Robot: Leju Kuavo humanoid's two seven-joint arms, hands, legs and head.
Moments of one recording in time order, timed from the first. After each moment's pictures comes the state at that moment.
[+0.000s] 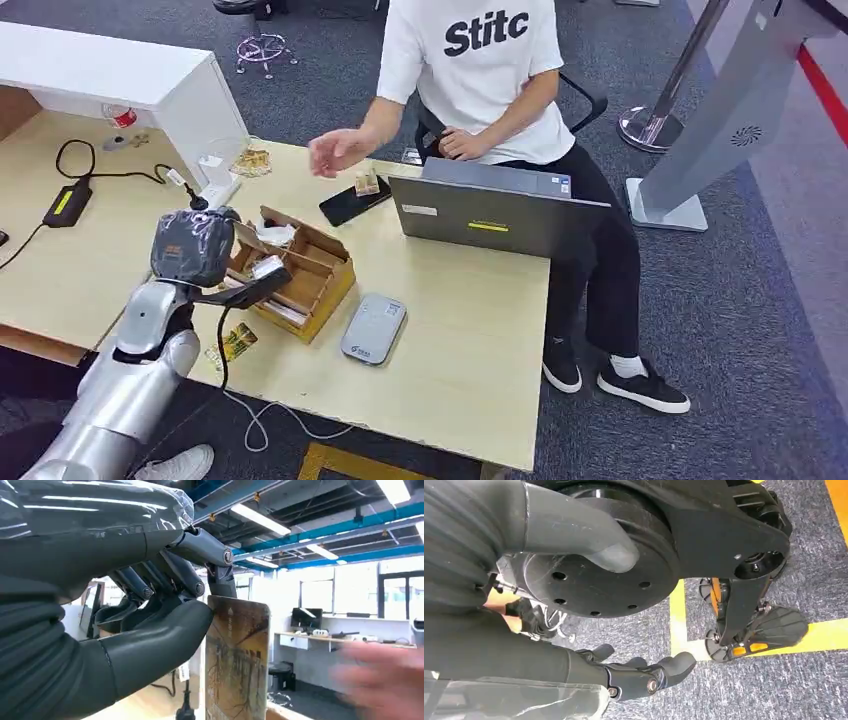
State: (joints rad) left arm -0.38 0.30 -0.12 -1.16 -1.14 0.35 -0.07; right arm -0.02 0.09 -0.07 -0.18 -0.35 -0.07 0.03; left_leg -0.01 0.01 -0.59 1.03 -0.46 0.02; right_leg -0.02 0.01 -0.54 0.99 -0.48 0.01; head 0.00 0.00
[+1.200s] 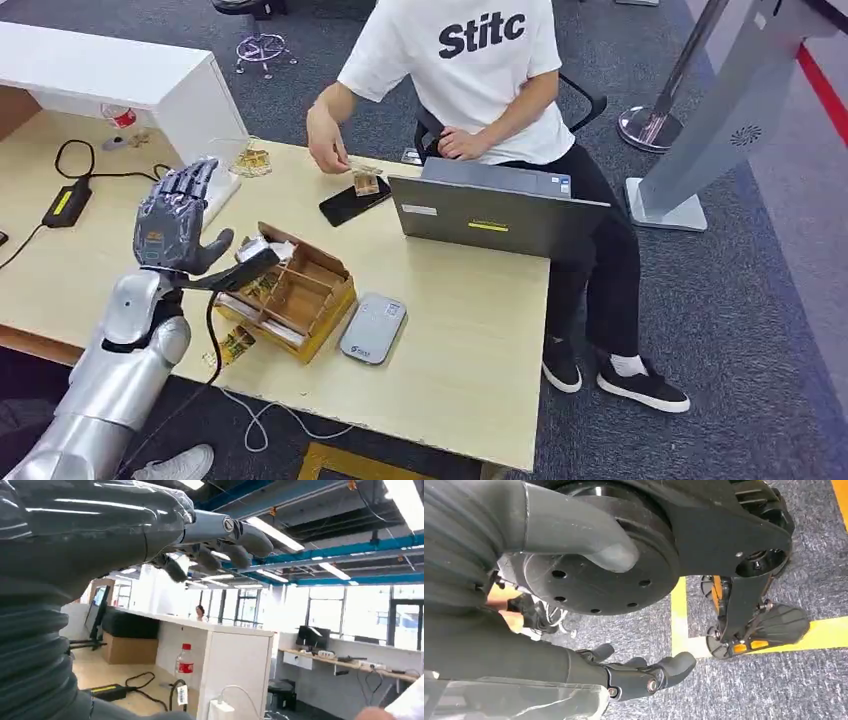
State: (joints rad) left arm -0.40 0.31 -0.09 -1.17 -1.09 0.41 -0.07; right arm -0.03 0.09 -0.07 -0.18 -0.33 -0.08 0.04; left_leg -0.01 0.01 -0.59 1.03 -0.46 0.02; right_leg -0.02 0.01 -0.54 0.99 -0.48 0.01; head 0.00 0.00
